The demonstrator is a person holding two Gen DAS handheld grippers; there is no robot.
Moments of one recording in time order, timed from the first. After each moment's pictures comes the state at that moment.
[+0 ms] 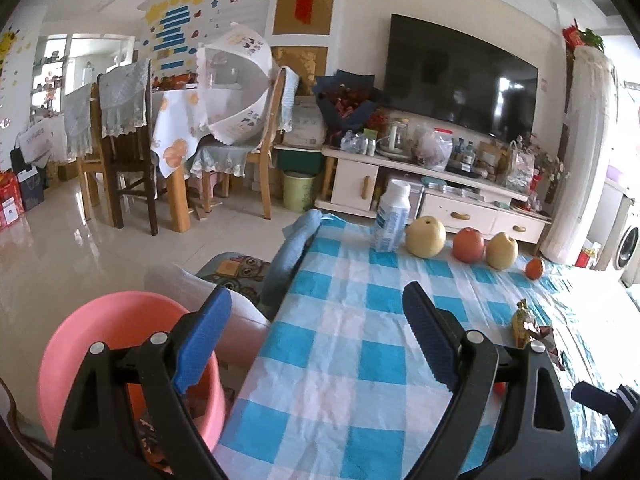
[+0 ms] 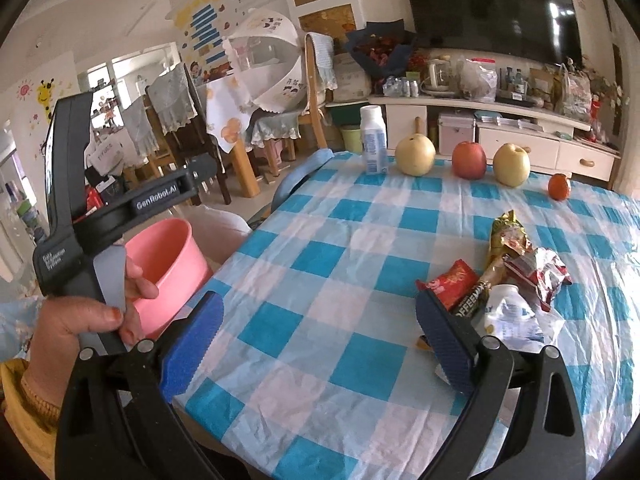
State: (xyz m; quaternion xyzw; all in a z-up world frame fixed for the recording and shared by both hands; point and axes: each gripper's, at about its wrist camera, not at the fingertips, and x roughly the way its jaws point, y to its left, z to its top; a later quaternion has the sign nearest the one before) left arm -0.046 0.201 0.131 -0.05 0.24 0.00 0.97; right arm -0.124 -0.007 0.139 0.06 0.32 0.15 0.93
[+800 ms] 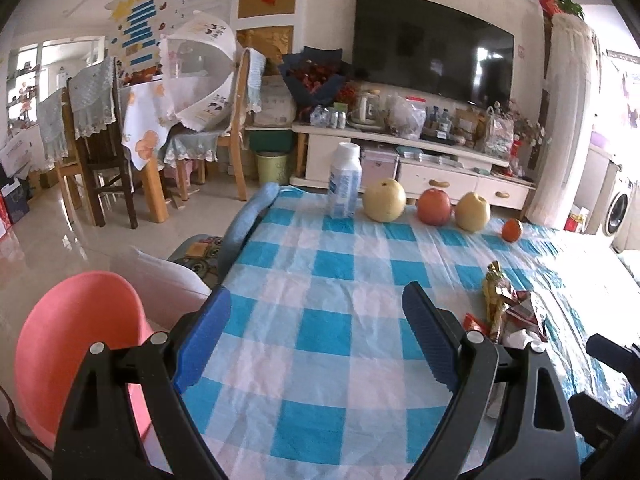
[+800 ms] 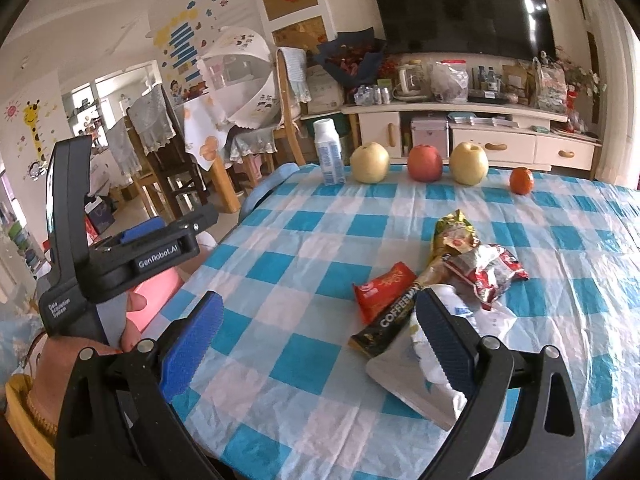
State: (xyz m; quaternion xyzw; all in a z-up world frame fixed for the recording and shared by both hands) left arm -0.051 0.134 0.115 -0.01 0.27 -0.03 0.96; right arm -0.132 -0.070 0.141 0.08 0.31 0.12 0.94
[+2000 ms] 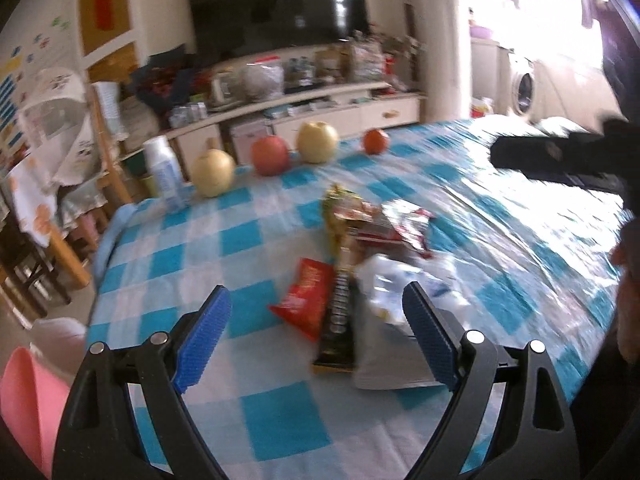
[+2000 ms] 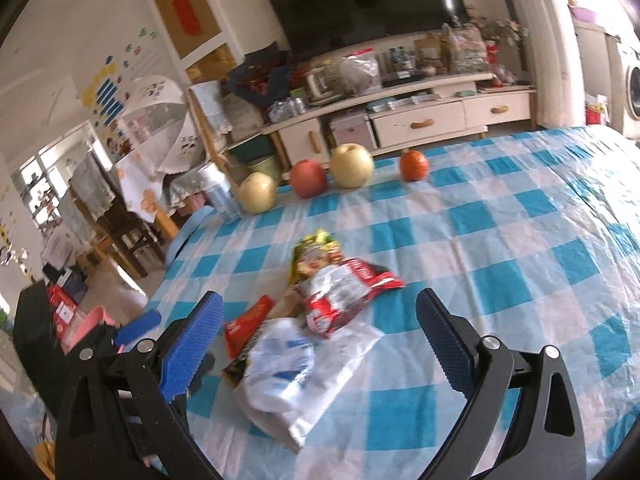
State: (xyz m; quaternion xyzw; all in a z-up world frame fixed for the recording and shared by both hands) left arm -0.079 -0.021 0.074 0.15 0.30 -0.23 0.91; right arm -0.120 -0.222 0.135 0.19 0.31 0.01 0.93
